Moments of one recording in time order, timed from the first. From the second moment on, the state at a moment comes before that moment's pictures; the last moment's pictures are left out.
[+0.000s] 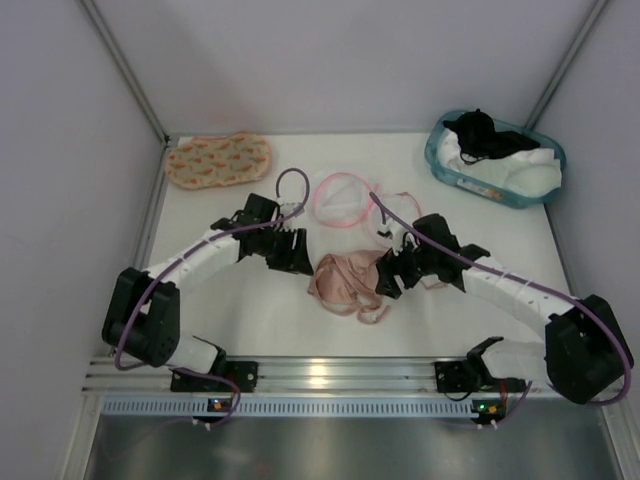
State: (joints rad) left arm -0.39 1.43 0.90 -0.49 0.52 -0.26; right arm 0.53 1.21 0.67 -0.32 -0.43 -0.11
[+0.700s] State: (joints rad) left arm -0.52 1.55 0.80 -0.39 0.41 -0.37; right arm 0.58 1.34 0.65 -0.31 -0.39 0.08
